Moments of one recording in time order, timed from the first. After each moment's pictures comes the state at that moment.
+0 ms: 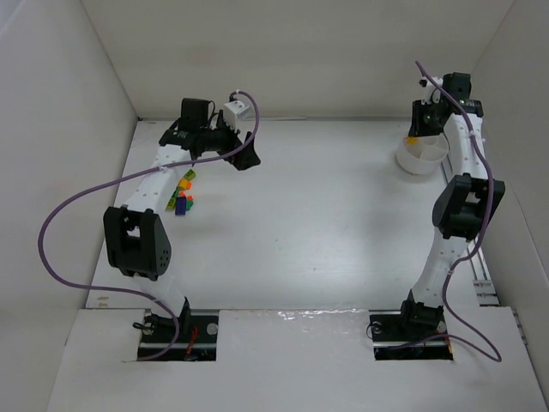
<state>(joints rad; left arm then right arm) -0.20 1.71 1.55 -0.53 0.71 0.31 -0.19 2.12 2.13 -0.86 -0.20 -0.23</state>
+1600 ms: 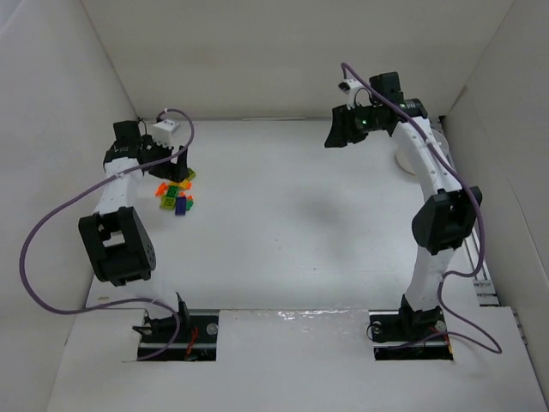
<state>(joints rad) 0.23 1.62 1.37 -0.58 0.52 0.46 0.19 1.95 2.04 -0.89 -0.56 -0.11</state>
